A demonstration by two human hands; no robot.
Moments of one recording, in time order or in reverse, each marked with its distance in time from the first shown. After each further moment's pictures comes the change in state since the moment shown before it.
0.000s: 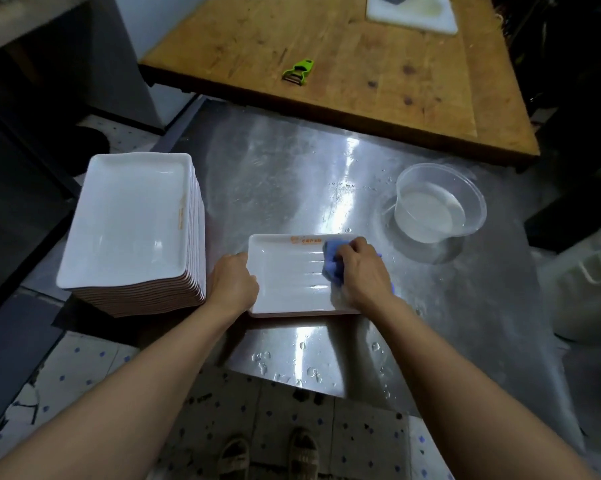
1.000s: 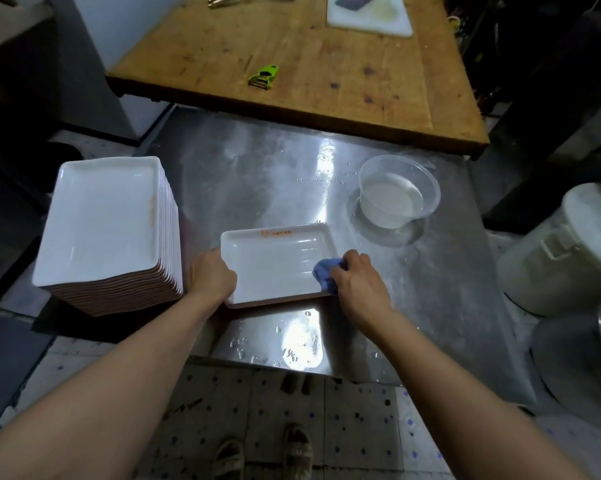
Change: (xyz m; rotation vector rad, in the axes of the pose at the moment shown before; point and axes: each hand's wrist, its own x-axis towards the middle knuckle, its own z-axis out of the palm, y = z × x) left_hand -0.016 0.020 -0.009 0.041 -0.017 -0.116; right_hand -0.066 0.013 -0.024 -0.235 -0.047 -0.059
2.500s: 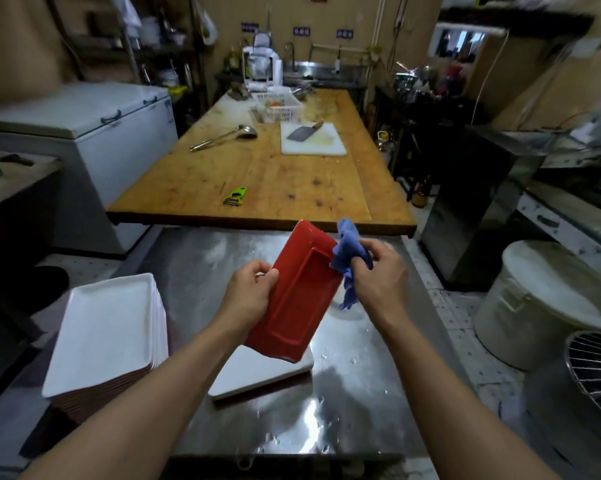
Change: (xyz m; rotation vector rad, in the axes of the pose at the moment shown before) left_hand -0.074 0.128 -0.081 -0.688 -0.019 0.492; right_hand -0.035 0.026 -0.160 0.924 0.804 0.355
